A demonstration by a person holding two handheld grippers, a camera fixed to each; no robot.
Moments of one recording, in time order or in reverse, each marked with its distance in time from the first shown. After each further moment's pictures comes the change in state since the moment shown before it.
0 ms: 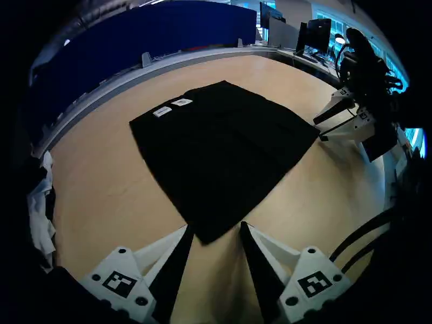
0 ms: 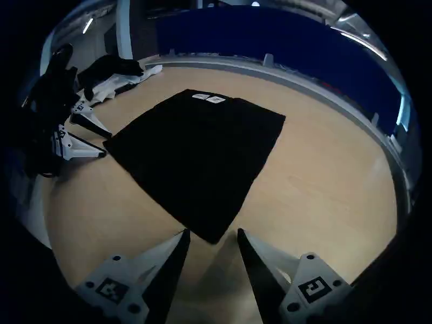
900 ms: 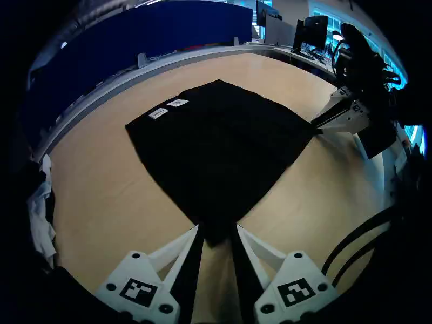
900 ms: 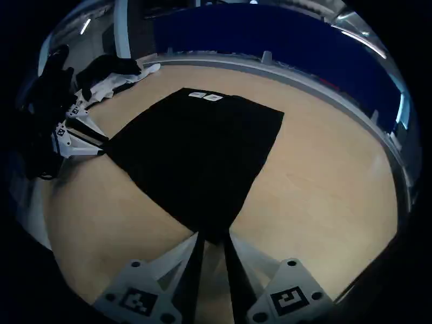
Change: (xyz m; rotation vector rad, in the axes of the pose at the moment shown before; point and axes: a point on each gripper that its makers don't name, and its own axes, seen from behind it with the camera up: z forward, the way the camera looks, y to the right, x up) left arm -0.001 0.007 0.000 -0.004 -0.007 0.027; right arm -0.002 0.002 0.000 -0.004 -0.014 0.011
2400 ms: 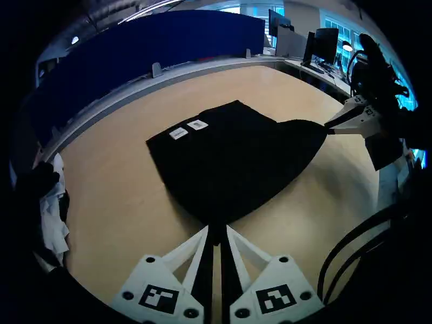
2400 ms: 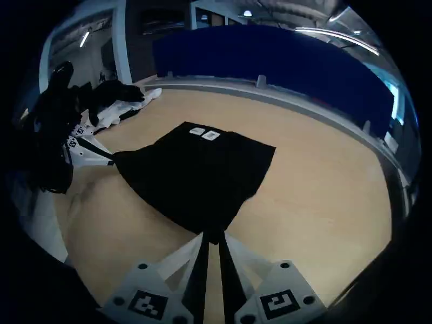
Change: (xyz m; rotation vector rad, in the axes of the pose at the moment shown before) left arm 0.038 -0.009 -0.046 0.049 0.027 -0.071; right arm 0.061 -0.004 -0.049 0.007 0.110 0.034
